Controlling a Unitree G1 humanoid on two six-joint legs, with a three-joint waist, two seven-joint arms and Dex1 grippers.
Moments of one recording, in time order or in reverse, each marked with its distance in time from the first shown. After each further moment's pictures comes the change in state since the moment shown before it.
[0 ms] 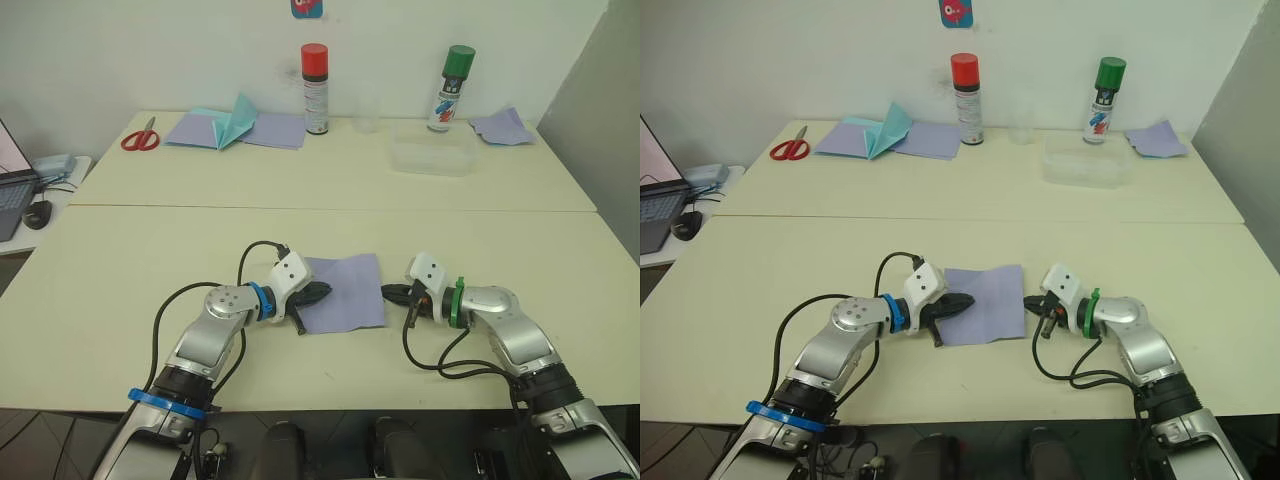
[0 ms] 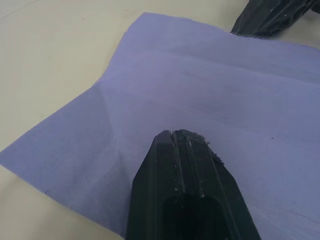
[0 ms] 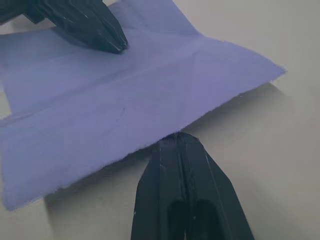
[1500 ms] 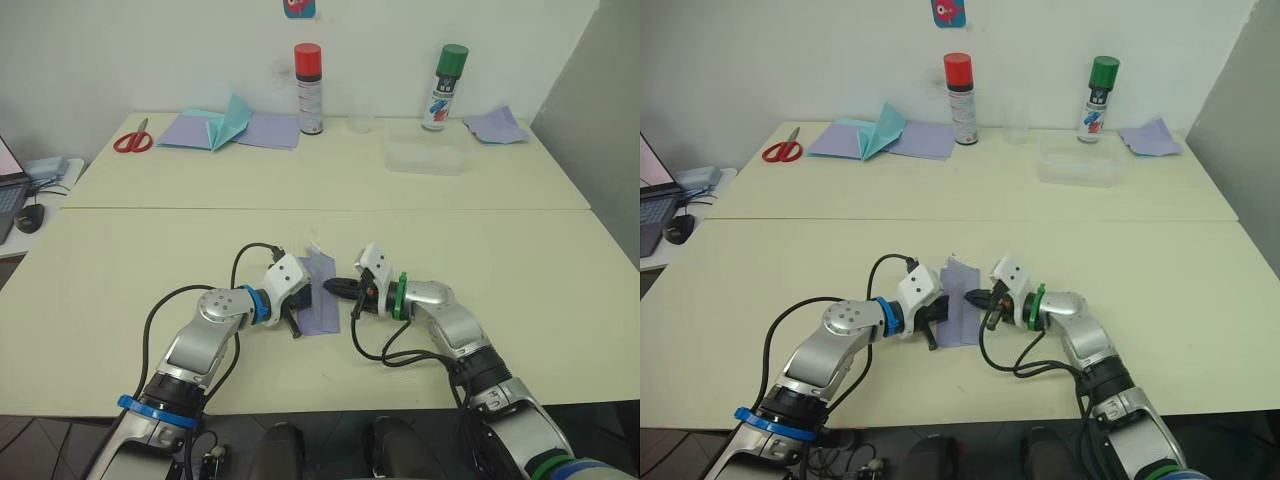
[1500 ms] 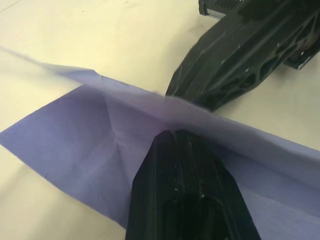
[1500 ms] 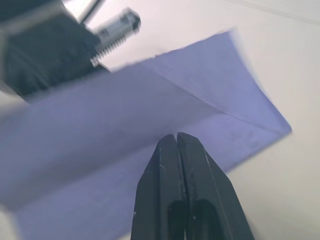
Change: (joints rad) left arm 0.045 0.039 0.014 -0.091 0.000 0.091 0.025; right arm -0.156 0.278 0.061 0.262 -0.038 -0.084 -0.057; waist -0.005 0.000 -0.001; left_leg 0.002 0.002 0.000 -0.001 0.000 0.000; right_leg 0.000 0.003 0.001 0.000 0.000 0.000
